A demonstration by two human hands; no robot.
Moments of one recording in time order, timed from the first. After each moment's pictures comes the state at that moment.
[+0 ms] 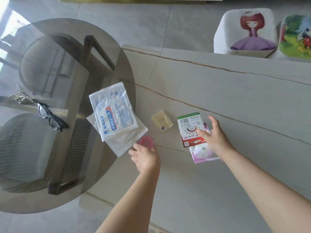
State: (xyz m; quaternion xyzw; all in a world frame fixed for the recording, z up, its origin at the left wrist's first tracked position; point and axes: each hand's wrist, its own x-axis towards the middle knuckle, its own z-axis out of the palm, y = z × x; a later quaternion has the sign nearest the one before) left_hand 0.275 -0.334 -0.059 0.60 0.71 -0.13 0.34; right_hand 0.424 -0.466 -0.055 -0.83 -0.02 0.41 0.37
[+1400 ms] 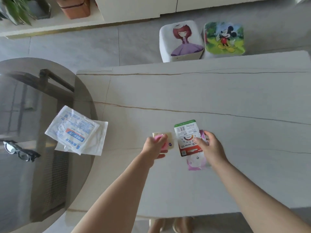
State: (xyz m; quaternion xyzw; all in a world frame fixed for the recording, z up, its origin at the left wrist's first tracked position) left_hand 0.343 -0.427 0.031 0.59 0.45 -0.26 0.62; right_hand 0.397 -0.611 0.027 -0.85 0.15 0.29 0.42
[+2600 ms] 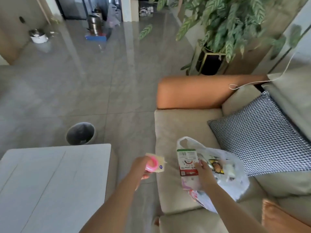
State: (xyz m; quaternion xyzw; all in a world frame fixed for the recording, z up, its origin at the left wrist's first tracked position) left_hand 0.129 -1.046 0.307 0.72 -0.10 -0.58 0.36; right_hand -0.088 -1.102 0.292 -0.46 0.69 -0.21 0.53
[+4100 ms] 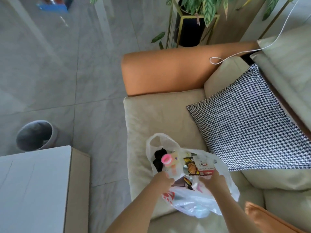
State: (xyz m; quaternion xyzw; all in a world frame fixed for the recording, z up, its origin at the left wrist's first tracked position) left_hand -0.064 -1.177 0.182 0.70 -0.38 -0.61 0.00; right_hand -0.267 -1.208 0.149 -0.46 0.81 0.11 0.35
